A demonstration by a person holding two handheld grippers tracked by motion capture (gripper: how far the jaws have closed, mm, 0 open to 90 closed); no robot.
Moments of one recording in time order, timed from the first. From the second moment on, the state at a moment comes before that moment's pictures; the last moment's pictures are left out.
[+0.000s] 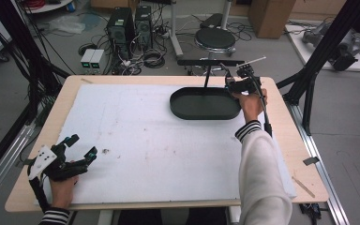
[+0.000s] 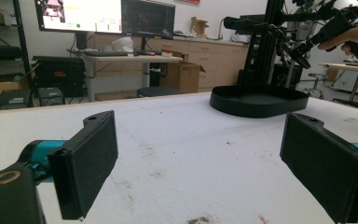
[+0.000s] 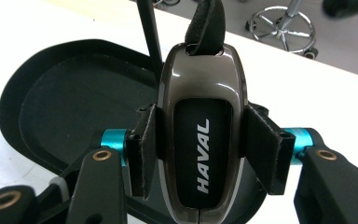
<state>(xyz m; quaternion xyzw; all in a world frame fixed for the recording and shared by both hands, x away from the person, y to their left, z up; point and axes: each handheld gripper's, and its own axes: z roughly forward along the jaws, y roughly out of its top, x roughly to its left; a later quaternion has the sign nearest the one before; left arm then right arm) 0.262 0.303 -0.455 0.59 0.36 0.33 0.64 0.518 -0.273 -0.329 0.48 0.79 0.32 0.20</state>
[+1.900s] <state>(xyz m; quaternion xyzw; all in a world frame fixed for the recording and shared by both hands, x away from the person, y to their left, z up) 0.261 0.300 -0.455 0.60 0.34 0.34 0.64 0.342 -0.326 -0.359 0.31 0.71 0.58 0.25</state>
